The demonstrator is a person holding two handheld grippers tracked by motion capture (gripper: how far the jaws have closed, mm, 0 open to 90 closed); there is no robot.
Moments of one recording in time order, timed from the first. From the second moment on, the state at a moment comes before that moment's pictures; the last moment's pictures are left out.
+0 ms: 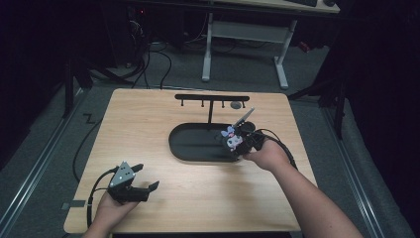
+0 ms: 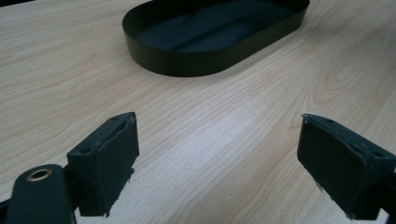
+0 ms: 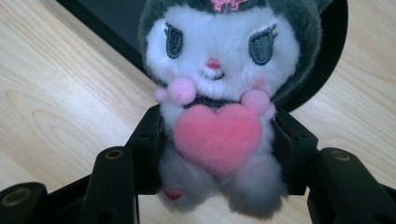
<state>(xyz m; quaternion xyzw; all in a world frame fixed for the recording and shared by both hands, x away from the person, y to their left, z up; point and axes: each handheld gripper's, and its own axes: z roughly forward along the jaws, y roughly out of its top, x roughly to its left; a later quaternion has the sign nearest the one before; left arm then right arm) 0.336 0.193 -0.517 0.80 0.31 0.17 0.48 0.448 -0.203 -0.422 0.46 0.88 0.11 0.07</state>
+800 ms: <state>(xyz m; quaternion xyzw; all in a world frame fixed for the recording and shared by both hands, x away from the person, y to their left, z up) 0.334 0.200 -0.516 0.80 0.32 0.17 0.48 0.470 -0.172 -0.445 0.45 0.88 0.12 0.08</state>
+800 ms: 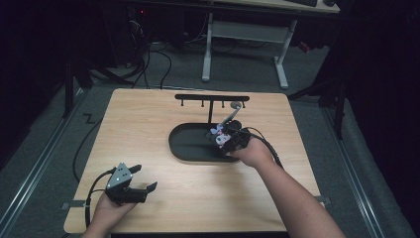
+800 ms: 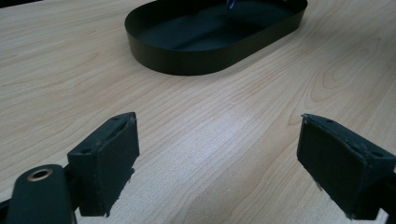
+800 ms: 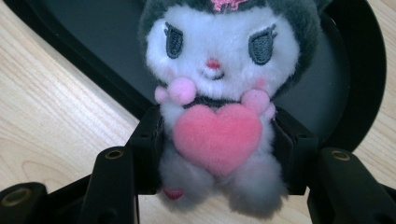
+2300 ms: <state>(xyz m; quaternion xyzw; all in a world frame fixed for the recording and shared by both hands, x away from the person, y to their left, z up) 0.336 0.202 -0.516 0.80 0.32 0.17 0.48 0.486 -0.173 -0.469 0.47 0.87 0.12 0.09</state>
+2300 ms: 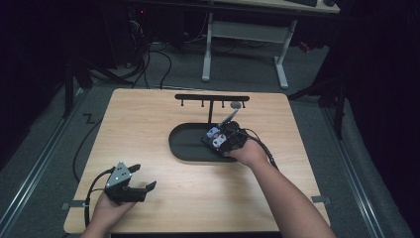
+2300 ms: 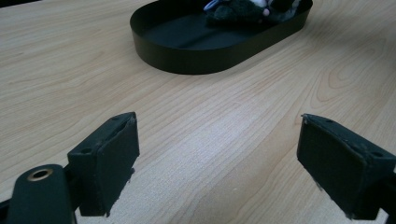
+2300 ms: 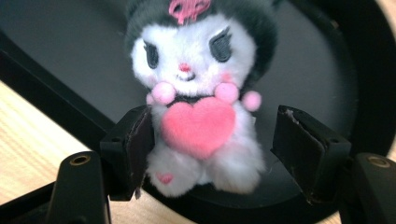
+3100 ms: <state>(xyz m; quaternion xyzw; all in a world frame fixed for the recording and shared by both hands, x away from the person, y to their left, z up) 0.335 0.197 -0.518 0.81 0.31 0.17 0.47 0.446 -0.208 -0.432 0.48 0.86 0.16 0.11</state>
